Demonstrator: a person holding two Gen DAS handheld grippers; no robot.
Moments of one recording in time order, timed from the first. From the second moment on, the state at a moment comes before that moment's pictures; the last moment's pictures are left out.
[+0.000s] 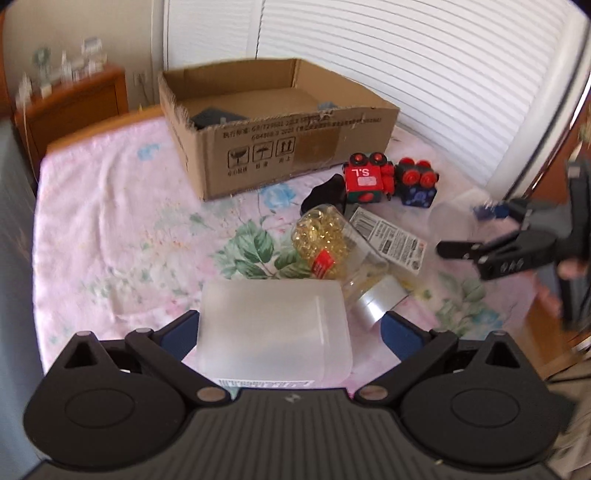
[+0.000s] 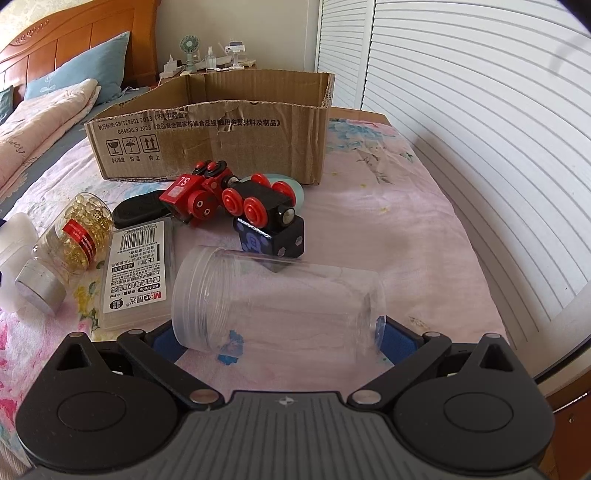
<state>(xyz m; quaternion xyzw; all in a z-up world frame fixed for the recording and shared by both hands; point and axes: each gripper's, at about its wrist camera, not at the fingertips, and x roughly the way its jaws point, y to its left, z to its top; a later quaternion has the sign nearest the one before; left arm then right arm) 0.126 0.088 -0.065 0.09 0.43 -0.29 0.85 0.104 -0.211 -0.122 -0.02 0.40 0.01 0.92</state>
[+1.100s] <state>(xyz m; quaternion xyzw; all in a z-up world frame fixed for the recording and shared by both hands) 0.123 0.070 -0.079 0.15 0.41 -0.24 0.87 0.114 -0.213 -0.099 -0.04 0.42 0.01 0.91</state>
